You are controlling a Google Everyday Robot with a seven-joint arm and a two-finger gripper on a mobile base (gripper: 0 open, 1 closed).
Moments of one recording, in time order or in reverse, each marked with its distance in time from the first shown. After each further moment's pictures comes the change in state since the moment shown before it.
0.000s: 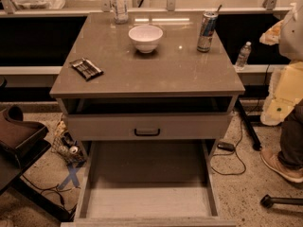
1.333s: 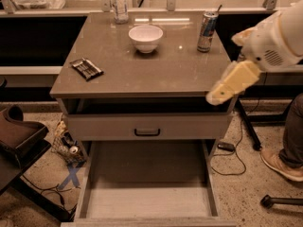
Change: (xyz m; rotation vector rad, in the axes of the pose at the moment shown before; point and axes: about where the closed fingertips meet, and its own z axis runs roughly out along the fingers) arm -0.061 -0.045 0.054 0.071 -0.396 0.194
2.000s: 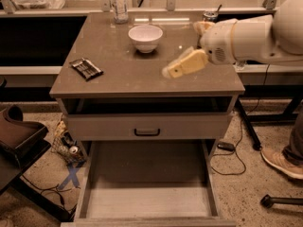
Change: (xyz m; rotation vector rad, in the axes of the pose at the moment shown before) arm -0.086 -0.041 0.082 0.014 -0.464 0.037
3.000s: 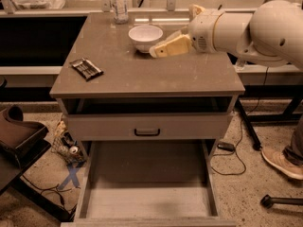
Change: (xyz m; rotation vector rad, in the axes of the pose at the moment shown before) arm -0.035 -0.049 0.036 0.161 -0.160 -0.014
